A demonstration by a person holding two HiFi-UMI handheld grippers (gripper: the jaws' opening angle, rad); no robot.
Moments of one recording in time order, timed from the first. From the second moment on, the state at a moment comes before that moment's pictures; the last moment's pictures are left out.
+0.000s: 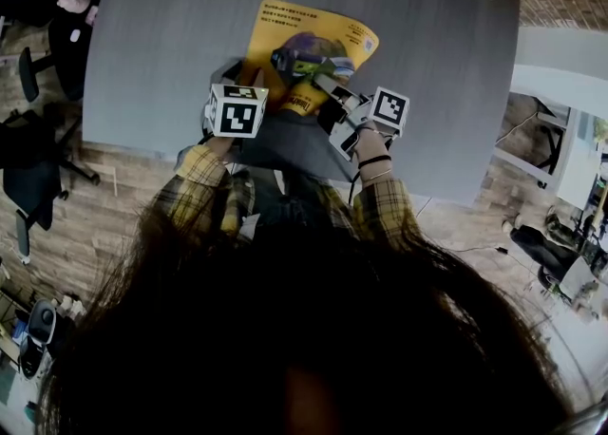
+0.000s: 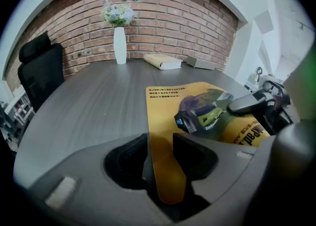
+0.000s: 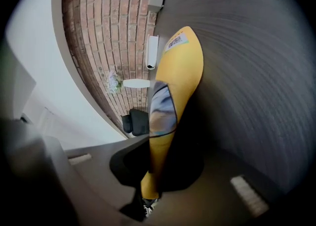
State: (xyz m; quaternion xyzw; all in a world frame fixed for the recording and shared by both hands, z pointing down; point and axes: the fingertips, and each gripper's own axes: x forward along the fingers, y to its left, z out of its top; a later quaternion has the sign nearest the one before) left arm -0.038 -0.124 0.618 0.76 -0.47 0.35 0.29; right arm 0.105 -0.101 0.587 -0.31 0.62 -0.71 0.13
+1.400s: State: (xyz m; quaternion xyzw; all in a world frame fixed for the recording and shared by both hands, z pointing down) left arm -0.011 -0.145 0.435 0.83 -0.49 0.18 0.19; right arm 0.144 -0.120 0.402 -0.38 0.81 -0.44 0.07
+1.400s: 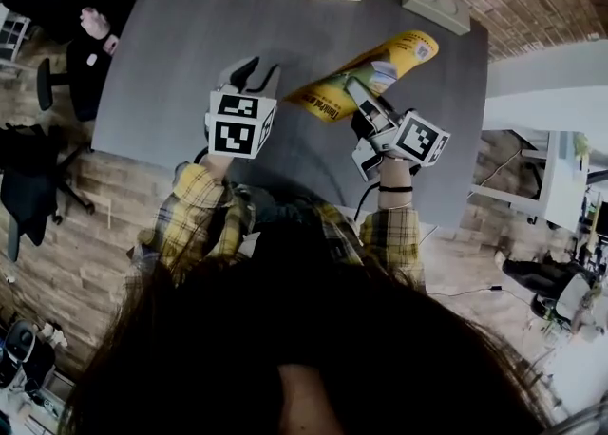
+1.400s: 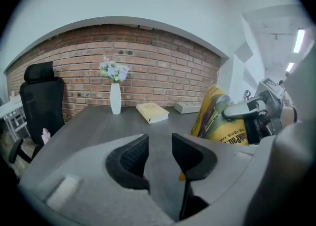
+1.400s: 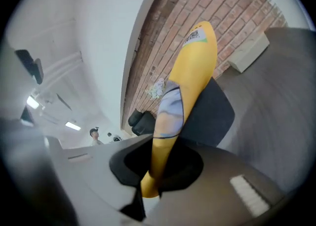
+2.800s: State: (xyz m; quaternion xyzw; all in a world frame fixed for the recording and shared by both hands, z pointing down) left arm 0.015 -0.116 0.341 0.88 -0.46 0.09 0.10; right arm 0.203 -0.089 0.302 -0.59 0.80 -0.01 -0.10
